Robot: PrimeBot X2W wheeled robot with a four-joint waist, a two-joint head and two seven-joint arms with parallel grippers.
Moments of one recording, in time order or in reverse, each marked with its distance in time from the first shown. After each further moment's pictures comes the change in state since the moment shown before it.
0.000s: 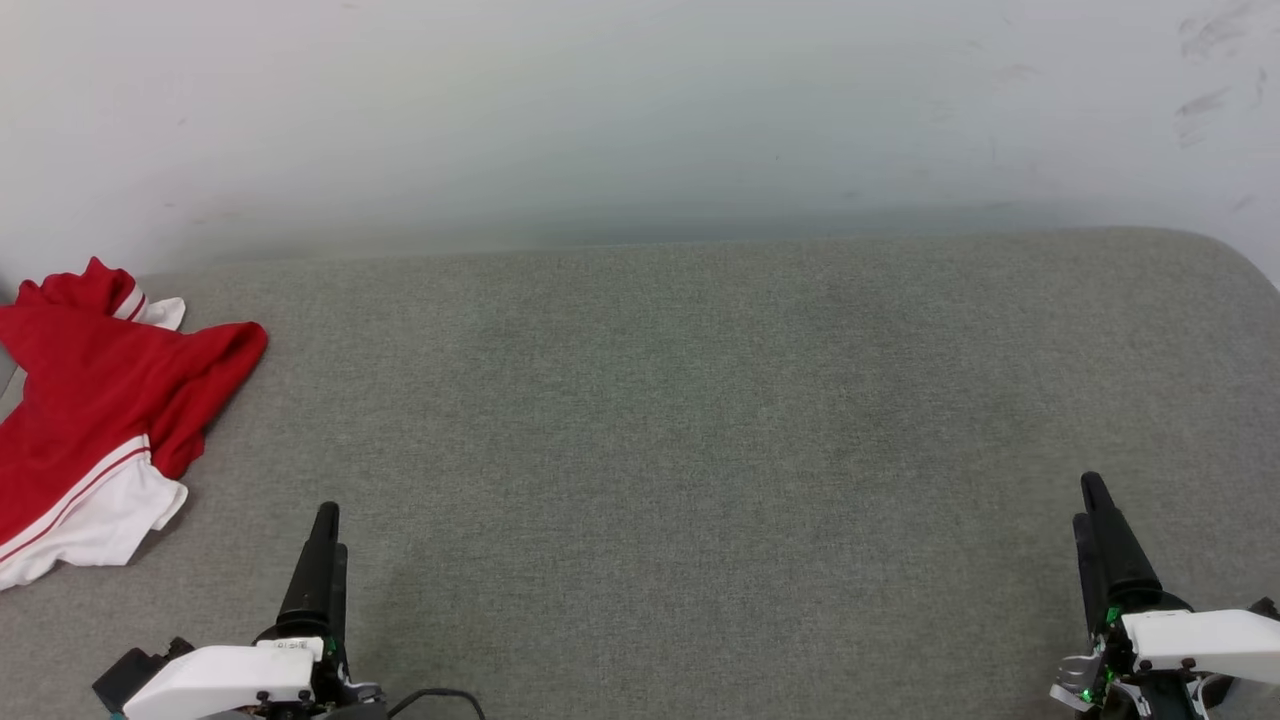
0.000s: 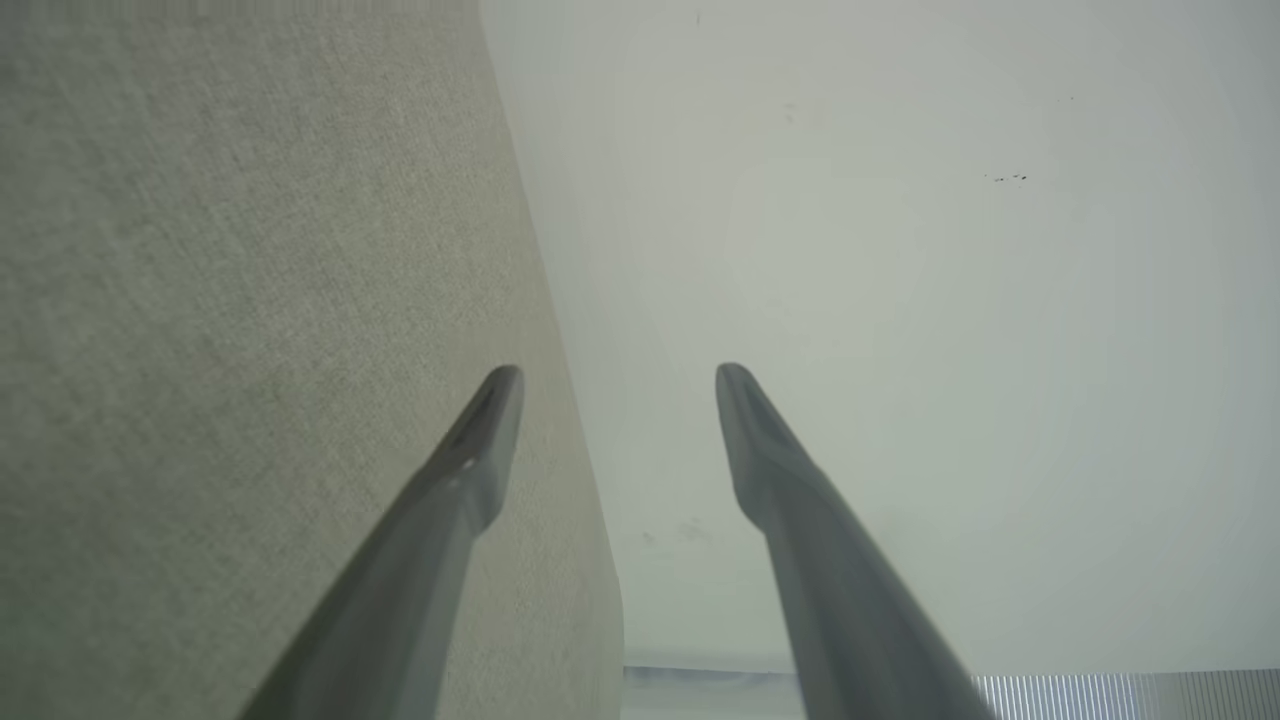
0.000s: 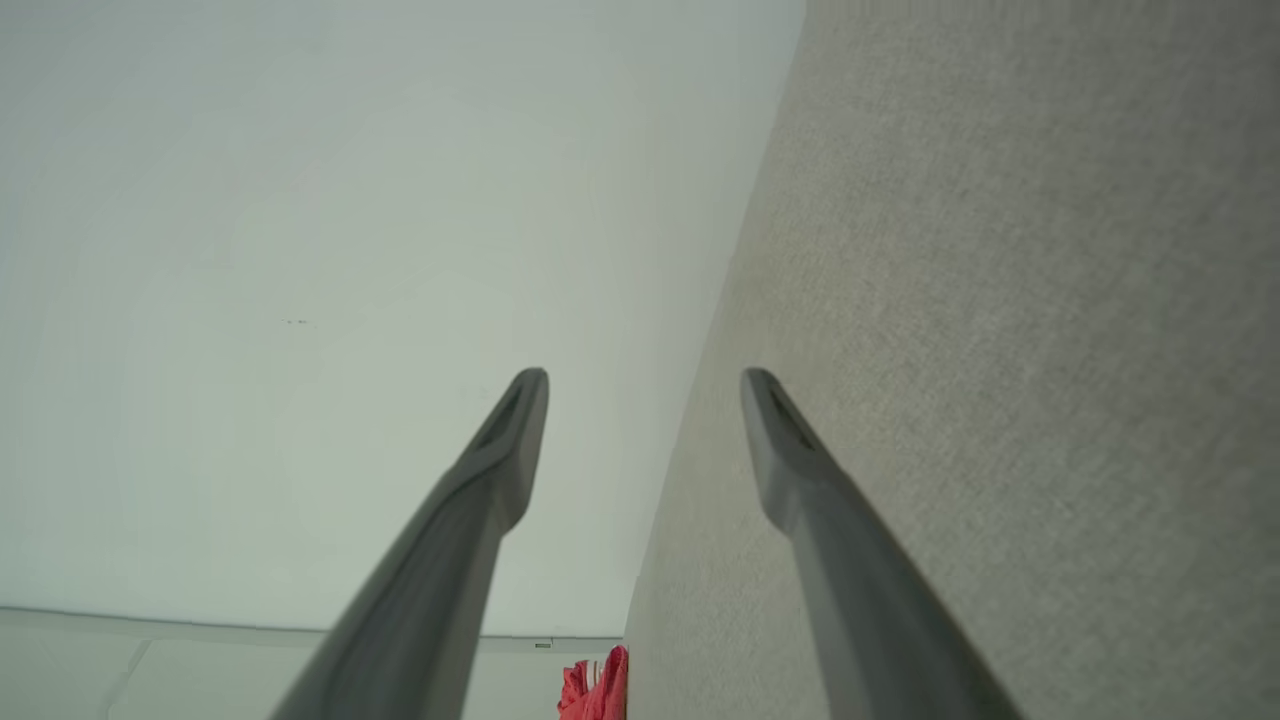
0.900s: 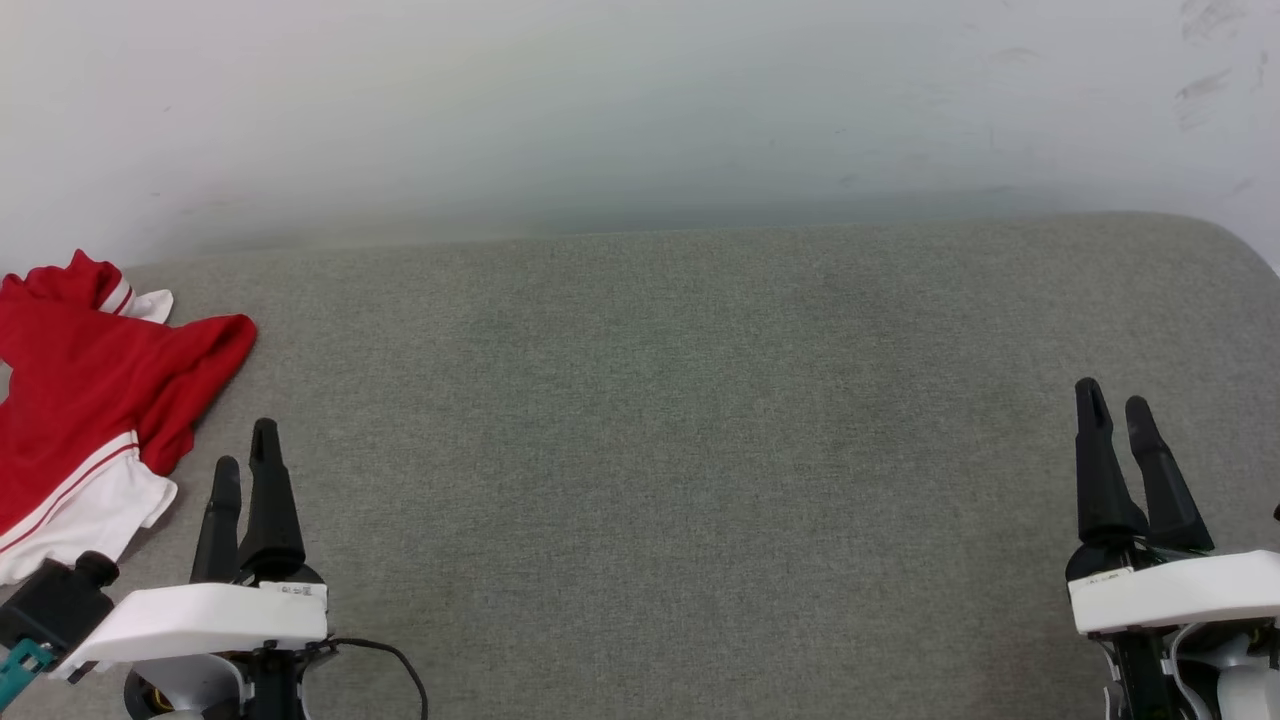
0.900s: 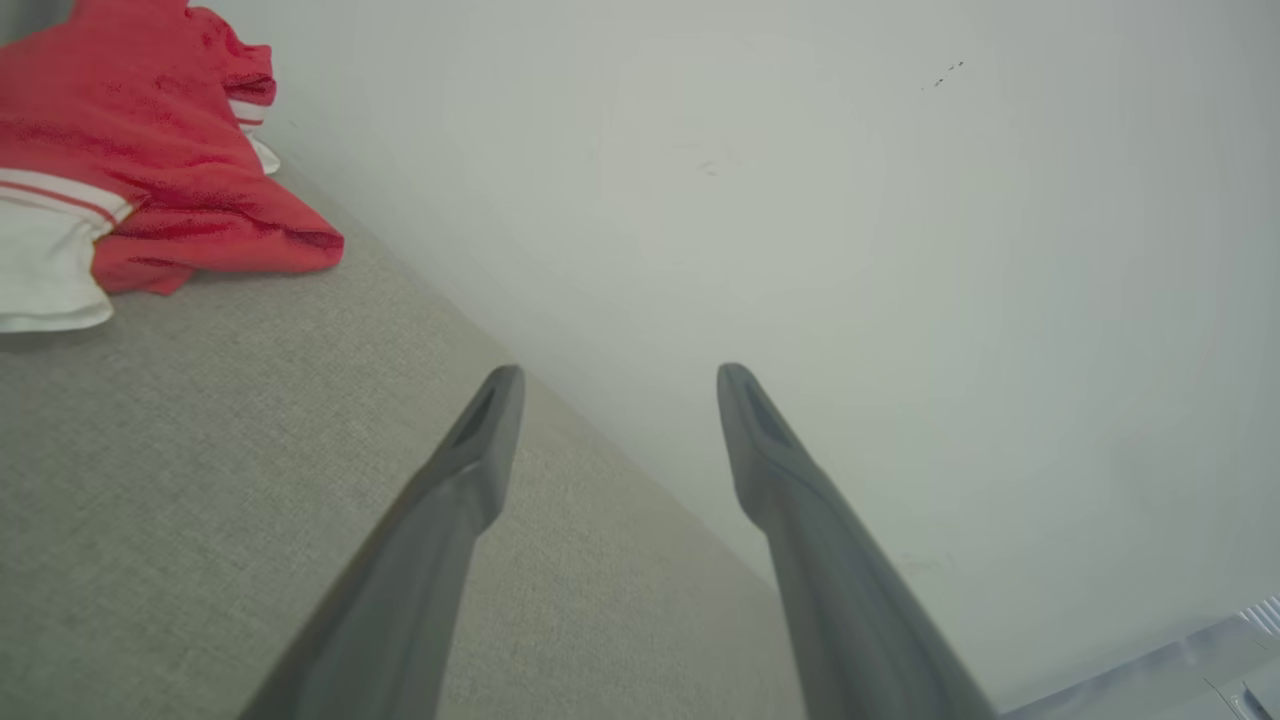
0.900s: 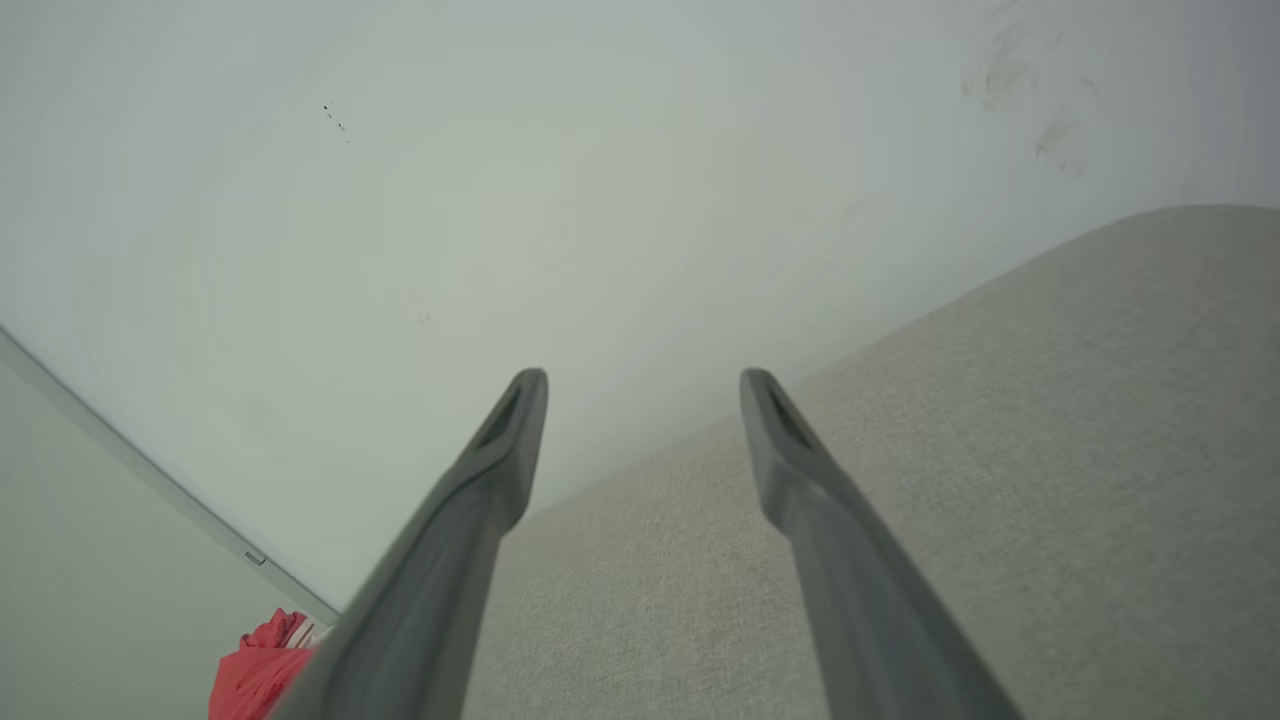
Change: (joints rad) left arm 0.000 0.000 0.041 -0.271 0.601 0.121 -0.097; right arm -0.002 0.001 0.033 -0.273 -0.736 0.000 -0.097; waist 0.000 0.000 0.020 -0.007
